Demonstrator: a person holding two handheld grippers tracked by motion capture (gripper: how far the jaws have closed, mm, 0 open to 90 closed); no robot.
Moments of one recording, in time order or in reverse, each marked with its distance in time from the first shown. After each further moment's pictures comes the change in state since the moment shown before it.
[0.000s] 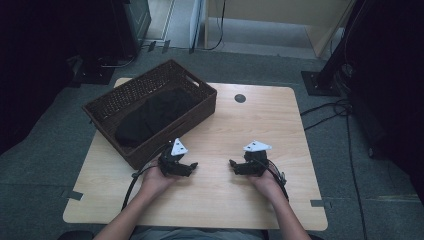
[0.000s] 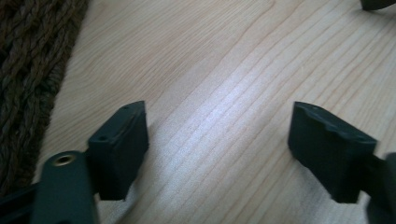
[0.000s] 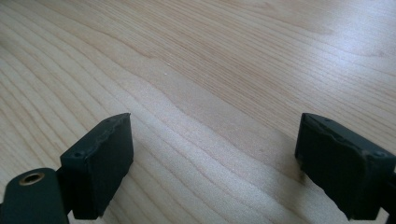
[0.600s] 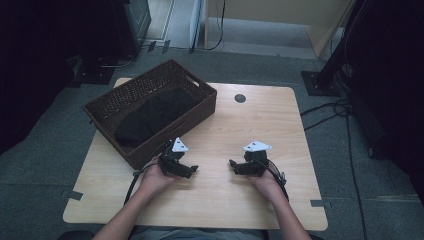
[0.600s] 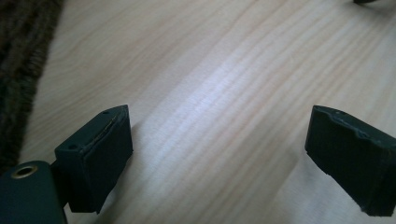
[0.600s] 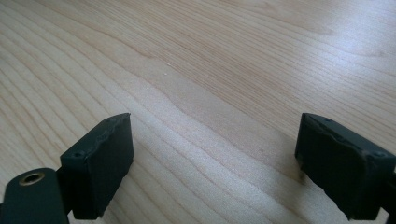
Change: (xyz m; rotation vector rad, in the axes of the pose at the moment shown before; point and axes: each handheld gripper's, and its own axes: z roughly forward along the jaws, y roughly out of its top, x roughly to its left) left arm 0.001 0.008 -0.004 0.088 -0.063 -0.036; right arm 0.000 0.000 0.000 -0.001 0.000 0.001
